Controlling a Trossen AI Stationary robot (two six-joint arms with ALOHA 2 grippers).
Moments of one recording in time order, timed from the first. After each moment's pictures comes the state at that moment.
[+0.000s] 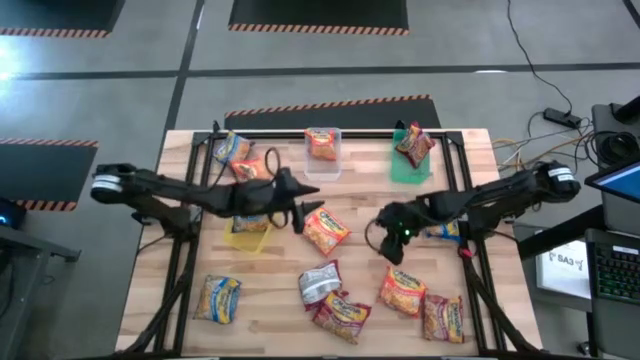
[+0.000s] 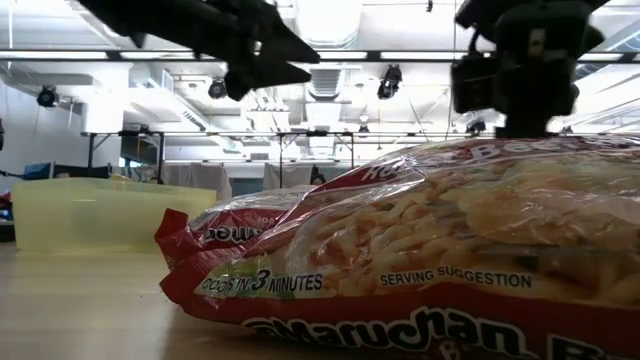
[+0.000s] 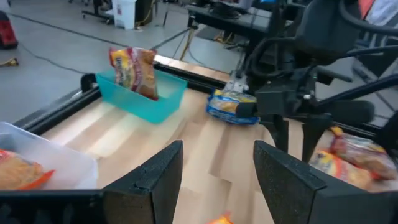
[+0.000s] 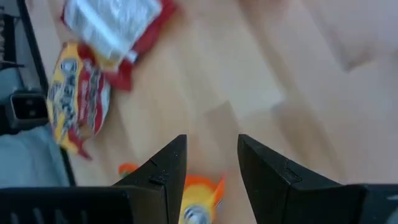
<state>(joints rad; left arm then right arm) -0.04 1.35 0.74 0.39 -0.29 -0.25 0.12 1.29 0.69 -0.37 -0.29 0.72</state>
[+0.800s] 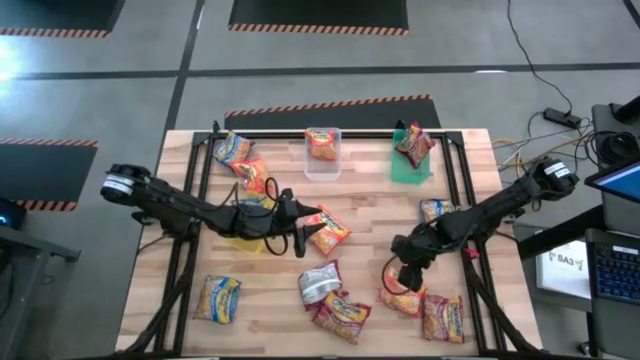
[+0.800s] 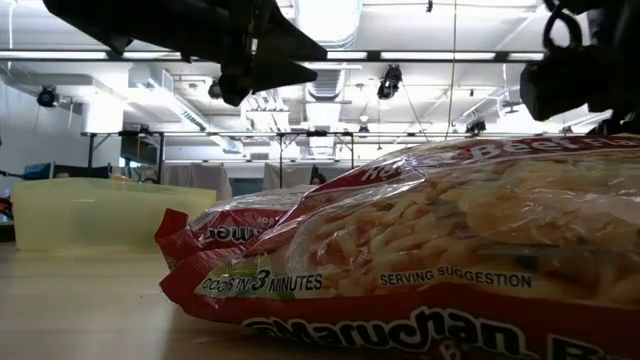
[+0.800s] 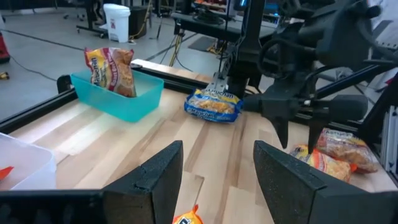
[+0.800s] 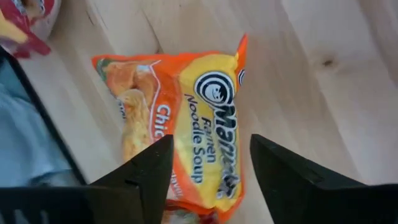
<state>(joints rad) -0.20 1.47 0.69 0.61 -0.44 -0.25 0.41 1.29 0.69 -0.55 -0.25 0.95</state>
